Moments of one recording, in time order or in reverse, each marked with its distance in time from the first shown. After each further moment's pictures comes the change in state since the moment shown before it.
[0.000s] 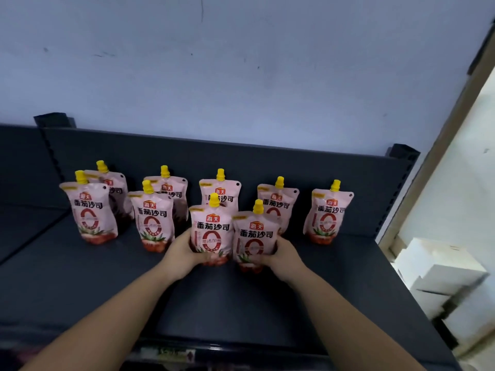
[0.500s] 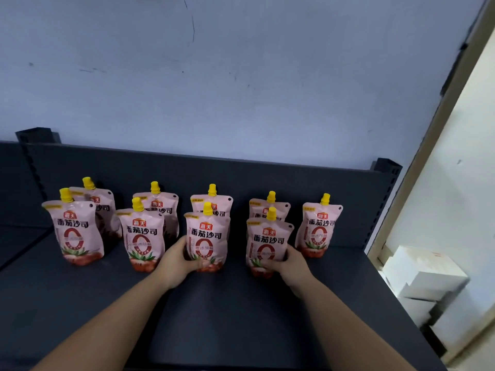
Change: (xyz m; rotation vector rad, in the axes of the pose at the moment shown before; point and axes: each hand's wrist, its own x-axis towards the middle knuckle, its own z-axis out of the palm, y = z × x) left_hand 0.026 -0.002 -0.006 0.112 -0.012 0.006; right_hand 0.013 0.010 -0.032 0.109 0.172 0.077
